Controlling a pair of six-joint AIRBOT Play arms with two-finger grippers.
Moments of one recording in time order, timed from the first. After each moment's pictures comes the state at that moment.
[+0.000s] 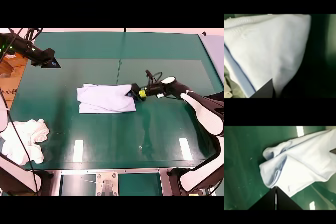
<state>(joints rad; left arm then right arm) 0.11 -1.83 2.08 1.00 -1.60 -1.36 0.09 -1.80 1.28 -0.48 0.99 1.25</state>
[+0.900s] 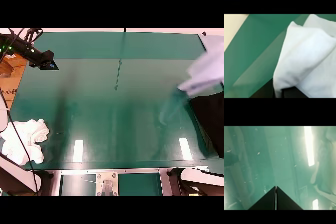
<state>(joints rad) 0.11 -1.83 2.08 1.05 -1.62 -1.37 -0.72 -1.36 1.70 -0.90 1.28 1.78</state>
